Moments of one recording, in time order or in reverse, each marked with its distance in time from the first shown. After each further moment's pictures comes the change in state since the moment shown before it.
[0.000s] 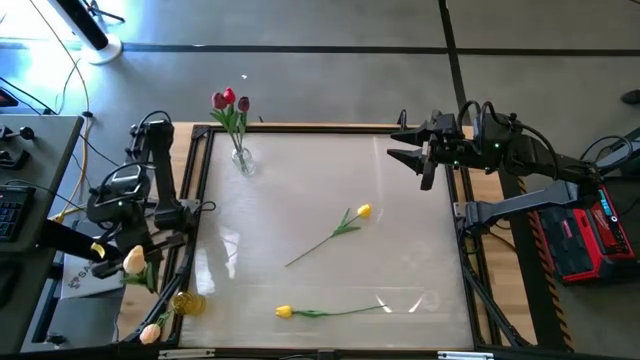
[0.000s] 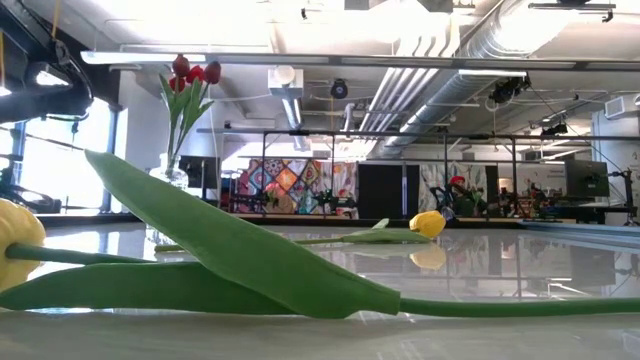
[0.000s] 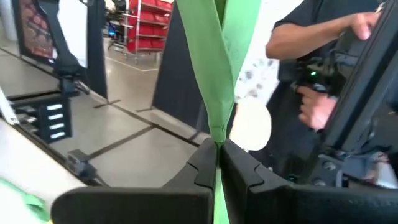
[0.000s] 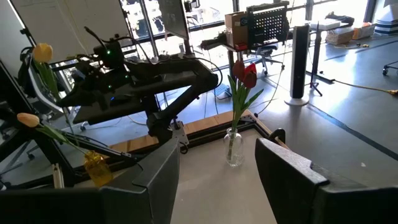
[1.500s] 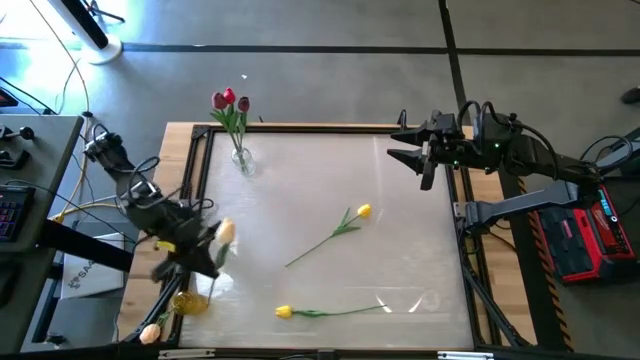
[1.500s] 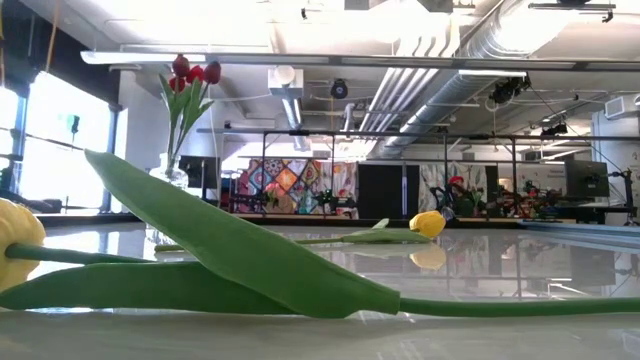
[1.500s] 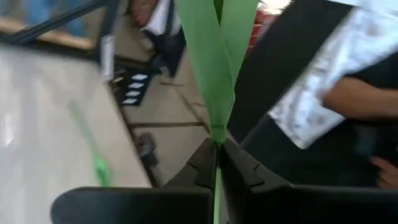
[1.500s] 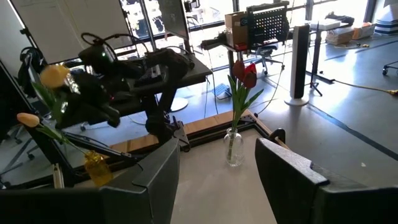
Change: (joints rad) left arm 0.631 0.221 0.083 0.041 0.286 -0.299; right arm 0.000 0.000 0.000 0.000 0.000 0.000
